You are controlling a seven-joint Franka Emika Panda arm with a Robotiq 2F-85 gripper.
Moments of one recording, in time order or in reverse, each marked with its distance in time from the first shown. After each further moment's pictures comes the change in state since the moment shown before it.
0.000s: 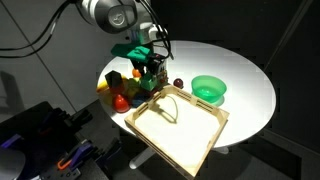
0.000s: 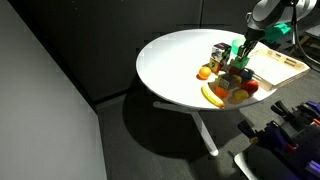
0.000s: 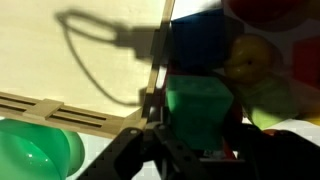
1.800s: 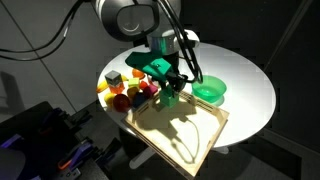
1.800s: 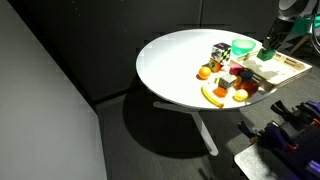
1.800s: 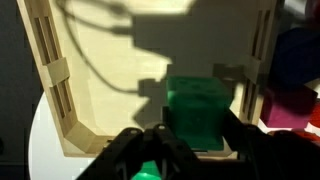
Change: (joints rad) arm -0.190 -0.026 -0.069 0.001 0.003 0.000 -0.017
